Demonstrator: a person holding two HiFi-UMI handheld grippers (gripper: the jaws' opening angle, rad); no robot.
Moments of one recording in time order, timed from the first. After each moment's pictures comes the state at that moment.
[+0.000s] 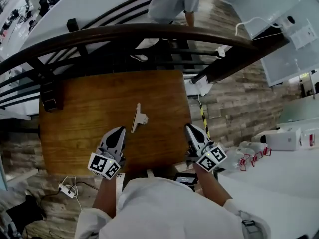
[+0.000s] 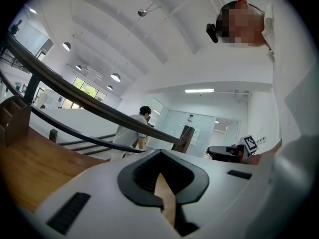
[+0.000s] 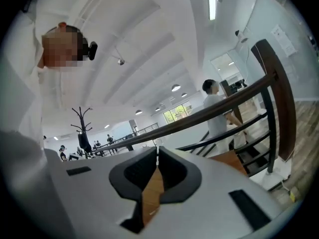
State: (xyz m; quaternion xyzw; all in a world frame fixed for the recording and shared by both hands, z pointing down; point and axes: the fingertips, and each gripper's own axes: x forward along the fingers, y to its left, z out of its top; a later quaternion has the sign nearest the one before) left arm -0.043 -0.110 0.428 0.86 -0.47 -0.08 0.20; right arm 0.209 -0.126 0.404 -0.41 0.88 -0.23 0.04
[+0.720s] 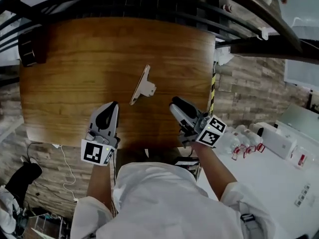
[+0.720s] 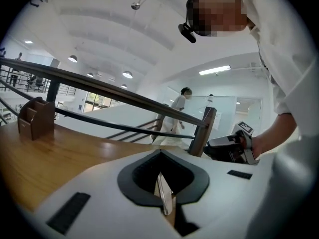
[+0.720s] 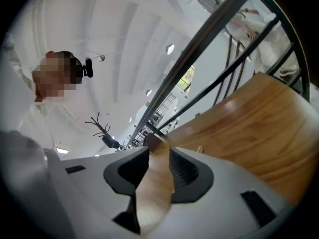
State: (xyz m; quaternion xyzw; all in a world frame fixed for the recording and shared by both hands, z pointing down) left arm -0.060 -0.140 0.543 0.80 -0.57 0.01 0.19; right arm 0.130 -0.180 0.560 -0.21 0.86 -0.46 0.00
